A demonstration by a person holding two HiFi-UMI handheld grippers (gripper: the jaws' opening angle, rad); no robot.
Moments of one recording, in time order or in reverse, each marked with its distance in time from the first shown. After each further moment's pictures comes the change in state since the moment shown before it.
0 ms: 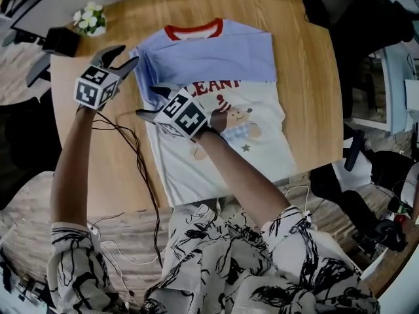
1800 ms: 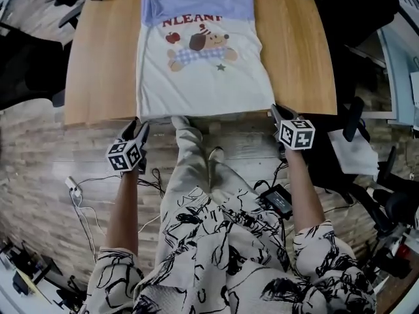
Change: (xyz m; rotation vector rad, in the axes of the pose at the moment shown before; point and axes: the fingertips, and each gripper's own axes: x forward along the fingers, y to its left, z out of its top) left arm -0.182 -0.464 -0.251 -0.749 -0.068 0.391; right arm -0.459 0.005 -0.390 0.278 -0.027 -0.572
